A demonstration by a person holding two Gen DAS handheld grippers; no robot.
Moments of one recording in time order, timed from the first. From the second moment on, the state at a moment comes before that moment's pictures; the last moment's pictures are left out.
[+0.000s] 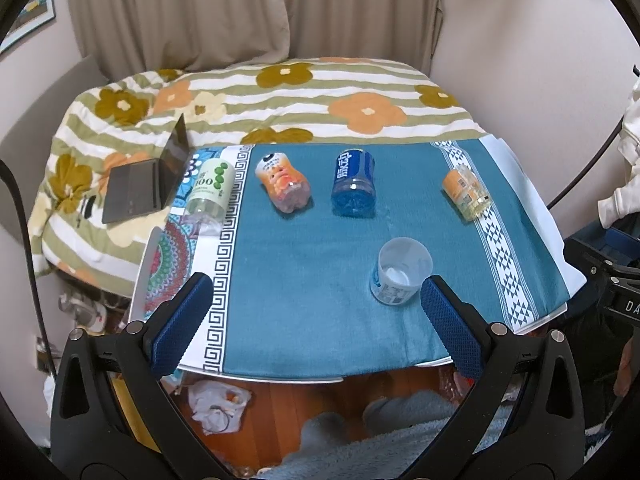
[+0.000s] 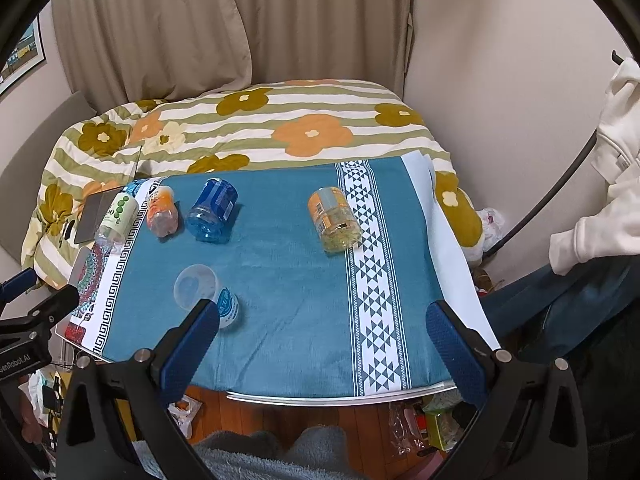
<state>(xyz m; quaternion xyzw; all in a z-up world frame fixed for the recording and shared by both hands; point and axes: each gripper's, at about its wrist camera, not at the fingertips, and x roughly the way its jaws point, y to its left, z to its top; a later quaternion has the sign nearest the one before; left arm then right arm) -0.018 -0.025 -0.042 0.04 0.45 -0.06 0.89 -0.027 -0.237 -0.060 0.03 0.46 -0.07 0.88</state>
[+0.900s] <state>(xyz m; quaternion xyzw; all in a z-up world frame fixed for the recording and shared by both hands) -0.017 -0.017 -0.038 0.04 0.45 -0.06 0.89 -0.026 -0.237 -0.058 0.02 0.46 -0.07 0.88</state>
